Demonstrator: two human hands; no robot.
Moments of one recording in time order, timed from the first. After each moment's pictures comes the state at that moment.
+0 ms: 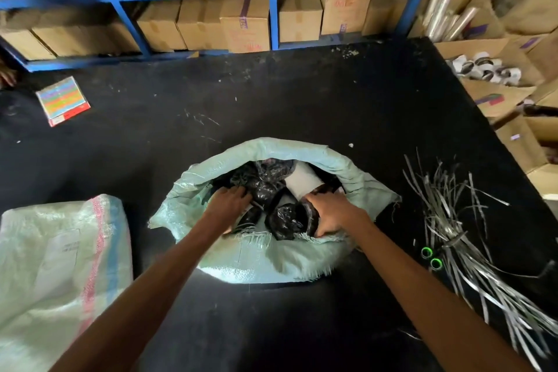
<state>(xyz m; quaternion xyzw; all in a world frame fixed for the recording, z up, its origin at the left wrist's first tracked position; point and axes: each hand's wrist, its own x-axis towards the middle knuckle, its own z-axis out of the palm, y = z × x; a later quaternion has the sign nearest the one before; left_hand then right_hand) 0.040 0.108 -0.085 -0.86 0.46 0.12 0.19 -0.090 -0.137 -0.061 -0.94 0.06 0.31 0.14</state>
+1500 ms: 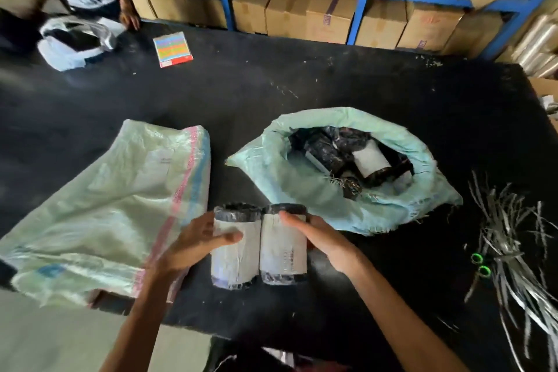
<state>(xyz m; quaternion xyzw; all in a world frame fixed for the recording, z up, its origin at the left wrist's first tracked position) -0.135 0.355 0.003 -0.81 0.03 0.28 -0.51 -0.182 0.085 0.007 -0.68 0.18 0.29 0.65</state>
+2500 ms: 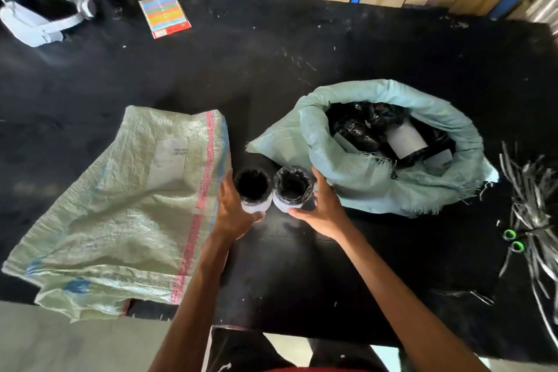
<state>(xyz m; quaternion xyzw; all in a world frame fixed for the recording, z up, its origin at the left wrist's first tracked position) -0.059 0.381 -0.084 -0.90 0.03 0.17 -0.39 -0.115 0.163 -0.054 -0.83 0.16 0.11 0.52</state>
